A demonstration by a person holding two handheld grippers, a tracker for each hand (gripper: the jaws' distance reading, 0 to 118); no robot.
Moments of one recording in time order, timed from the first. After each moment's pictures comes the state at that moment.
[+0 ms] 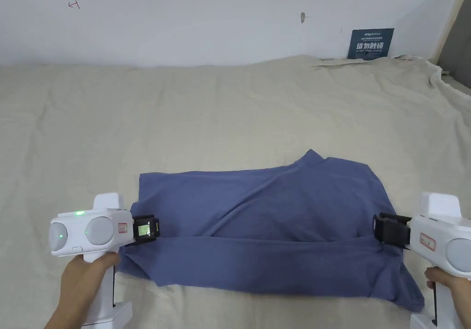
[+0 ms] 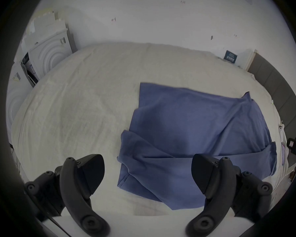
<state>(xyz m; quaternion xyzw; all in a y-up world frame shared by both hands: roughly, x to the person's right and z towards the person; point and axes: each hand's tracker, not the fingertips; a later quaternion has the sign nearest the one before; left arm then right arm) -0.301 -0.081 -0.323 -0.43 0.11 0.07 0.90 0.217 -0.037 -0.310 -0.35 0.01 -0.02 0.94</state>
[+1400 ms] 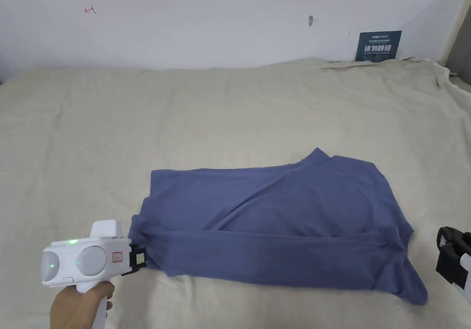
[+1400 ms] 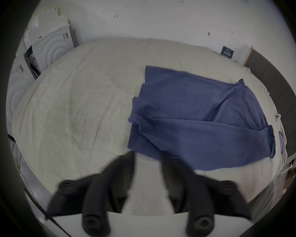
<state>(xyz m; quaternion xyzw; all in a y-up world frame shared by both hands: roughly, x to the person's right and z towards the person) -0.310 -0.106 -0.270 -0.47 0.11 0.08 0.87 0.234 -0.010 -0.204 -0.24 0.02 -0.02 0.97</state>
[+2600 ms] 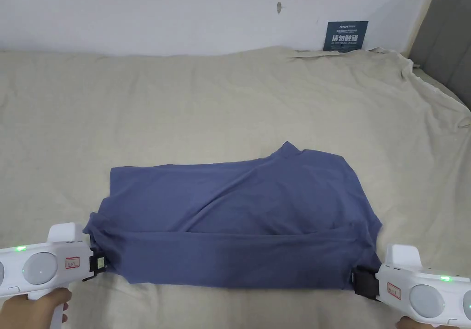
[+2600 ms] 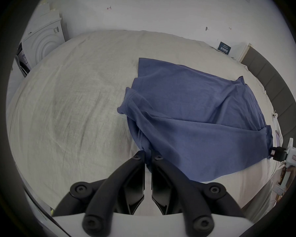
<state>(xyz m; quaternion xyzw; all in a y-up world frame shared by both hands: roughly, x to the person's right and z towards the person) -0.314 -0.110 -0.282 -0.47 0.07 0.09 0.87 0.231 -0.147 -0.290 -0.47 0.01 -0.02 0.88</state>
